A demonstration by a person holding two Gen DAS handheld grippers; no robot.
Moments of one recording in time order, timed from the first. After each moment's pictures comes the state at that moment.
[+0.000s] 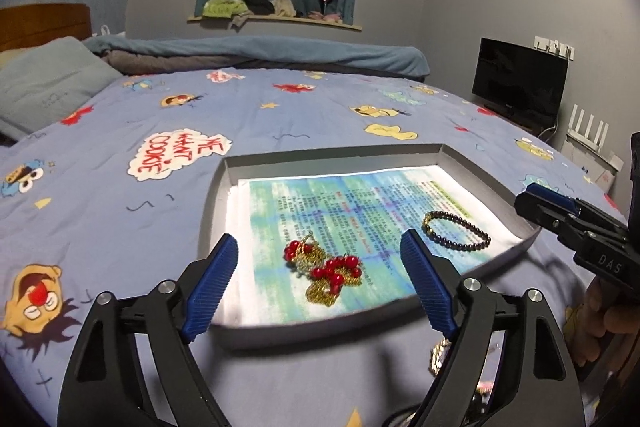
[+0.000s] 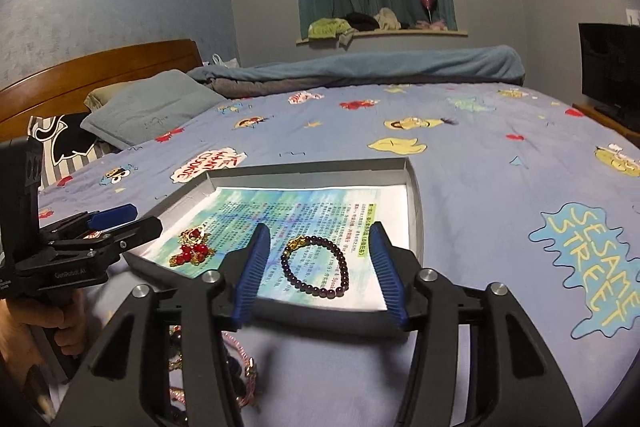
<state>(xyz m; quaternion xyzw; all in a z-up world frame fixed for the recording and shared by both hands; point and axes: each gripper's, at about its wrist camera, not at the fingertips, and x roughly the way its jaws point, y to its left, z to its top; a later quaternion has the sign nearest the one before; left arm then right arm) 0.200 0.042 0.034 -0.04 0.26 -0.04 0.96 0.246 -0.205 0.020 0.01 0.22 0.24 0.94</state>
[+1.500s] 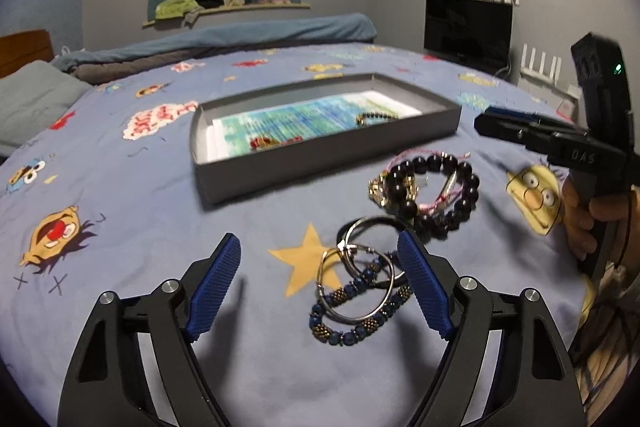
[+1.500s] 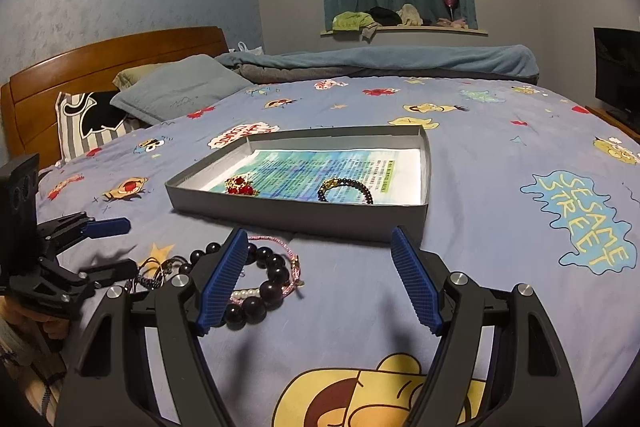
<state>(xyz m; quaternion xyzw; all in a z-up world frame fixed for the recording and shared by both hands) 0.100 0.024 0.002 0.03 0.29 -0.12 0.95 0.180 -0.218 0.007 -0.01 0.23 0.28 0.93</state>
